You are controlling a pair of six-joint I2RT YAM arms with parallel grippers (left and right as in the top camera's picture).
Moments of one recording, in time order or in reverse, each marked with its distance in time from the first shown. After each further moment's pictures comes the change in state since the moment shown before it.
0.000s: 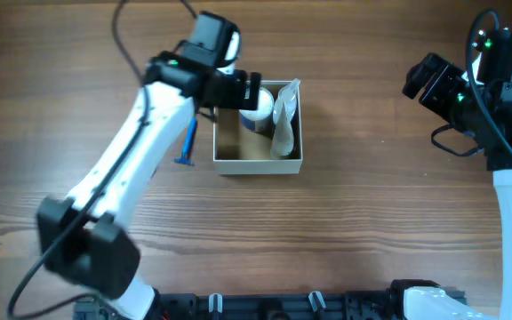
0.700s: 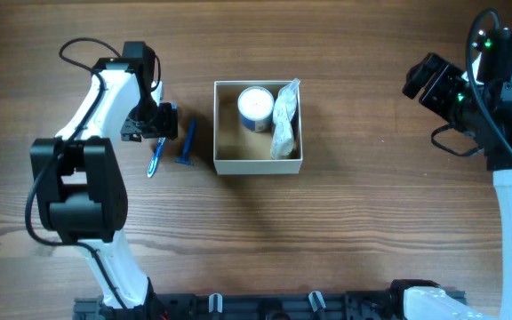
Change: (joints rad) left arm 0.363 0.270 -0.124 -0.120 -0.089 0.179; right arm 0.000 0.000 0.000 0.000 0.000 0.000
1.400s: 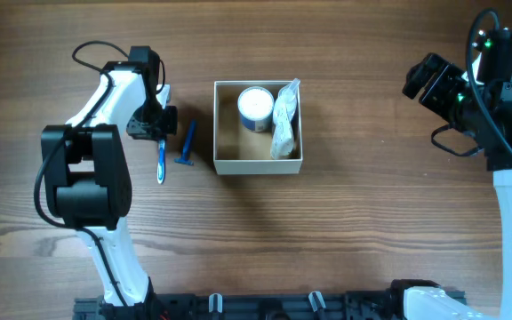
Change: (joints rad) left arm 0.000 0.082 0.009 0.047 0.017 0.060; right arm 0.000 0.000 0.000 0.000 0.000 0.000
